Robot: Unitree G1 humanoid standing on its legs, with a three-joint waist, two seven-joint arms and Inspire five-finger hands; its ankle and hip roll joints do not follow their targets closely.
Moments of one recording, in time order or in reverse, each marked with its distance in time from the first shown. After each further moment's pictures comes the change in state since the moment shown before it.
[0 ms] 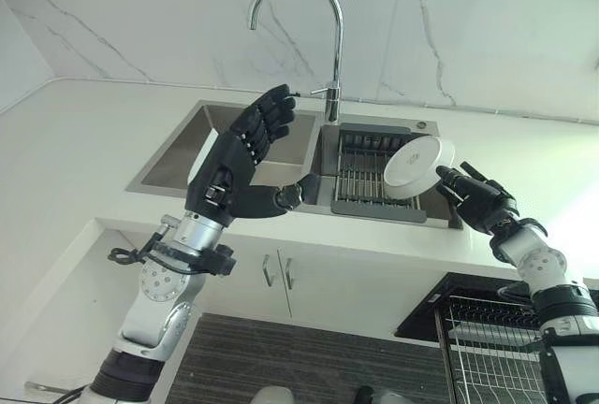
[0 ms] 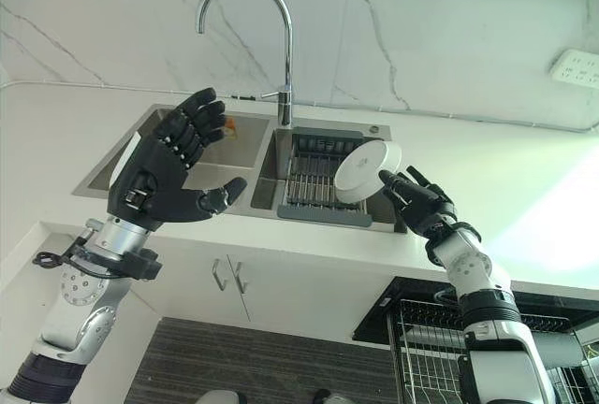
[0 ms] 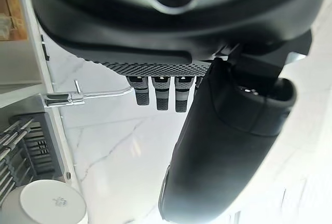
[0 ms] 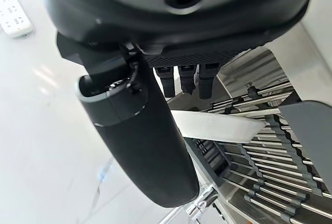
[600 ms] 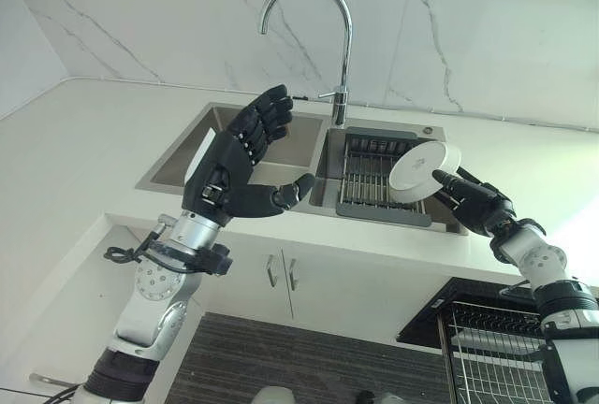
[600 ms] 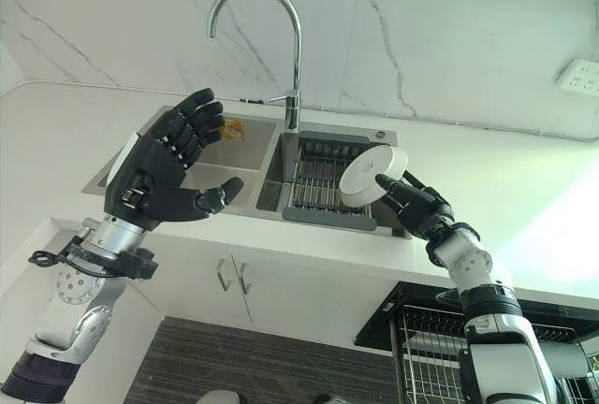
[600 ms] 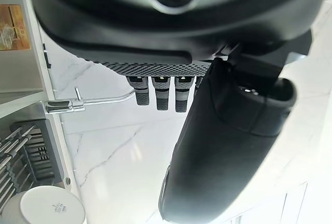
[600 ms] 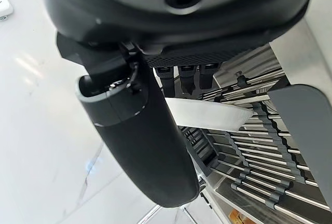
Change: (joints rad) left arm 0.000 0.032 -0.003 0.001 -0.036 0.007 0.001; right arm -0.042 -0.016 0.035 0.078 -0.001 0.034 0.045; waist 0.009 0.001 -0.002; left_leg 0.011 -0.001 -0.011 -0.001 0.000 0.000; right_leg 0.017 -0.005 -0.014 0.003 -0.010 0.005
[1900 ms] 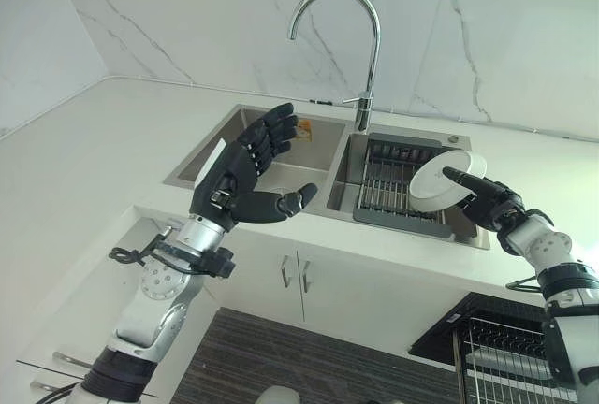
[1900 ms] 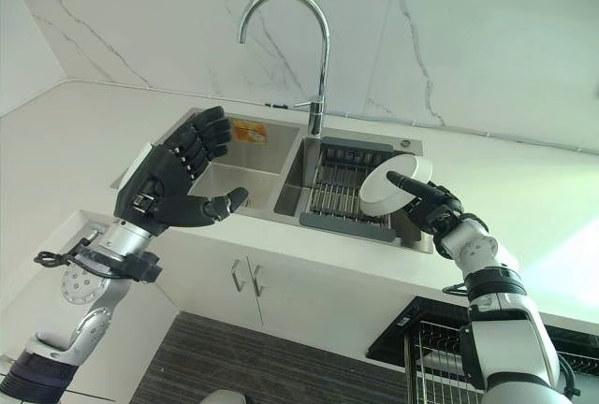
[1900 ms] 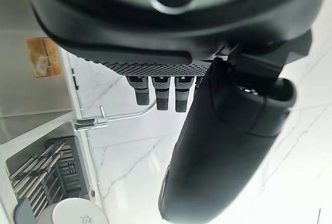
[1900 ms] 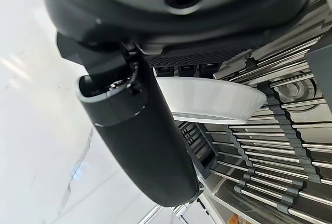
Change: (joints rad) left arm 0.000 0.033 -0.042 0.009 -0.030 0.063 0.021; right arm -0.129 -0.023 0.021 0.200 0.001 0.008 -0.031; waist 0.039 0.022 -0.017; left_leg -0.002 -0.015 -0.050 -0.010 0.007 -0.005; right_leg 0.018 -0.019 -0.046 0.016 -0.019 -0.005
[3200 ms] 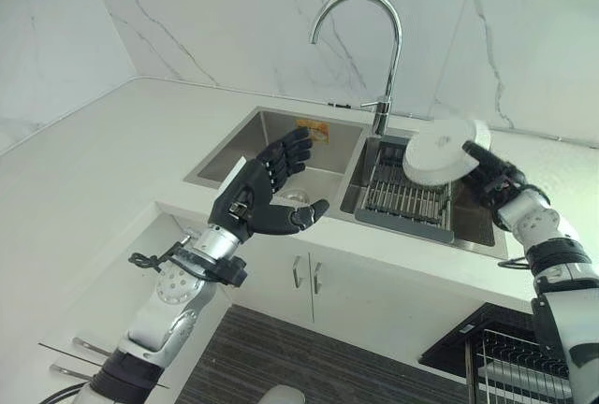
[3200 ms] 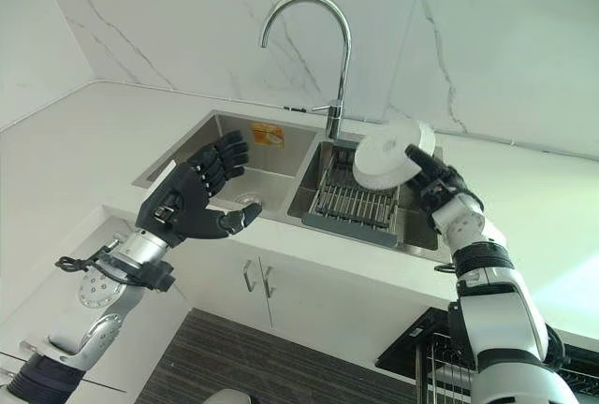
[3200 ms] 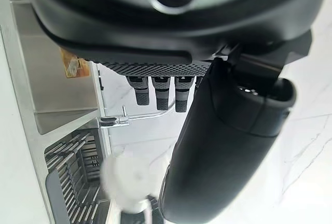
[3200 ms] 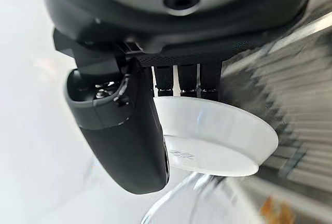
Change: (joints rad) left arm 0.011 0.000 -0.080 0.007 -0.014 0.034 -0.004; right arm -0.153 0.023 0.059 -0.027 0.023 -0.166 -0.117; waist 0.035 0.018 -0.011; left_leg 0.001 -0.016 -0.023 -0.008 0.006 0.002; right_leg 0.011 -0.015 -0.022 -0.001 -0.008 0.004
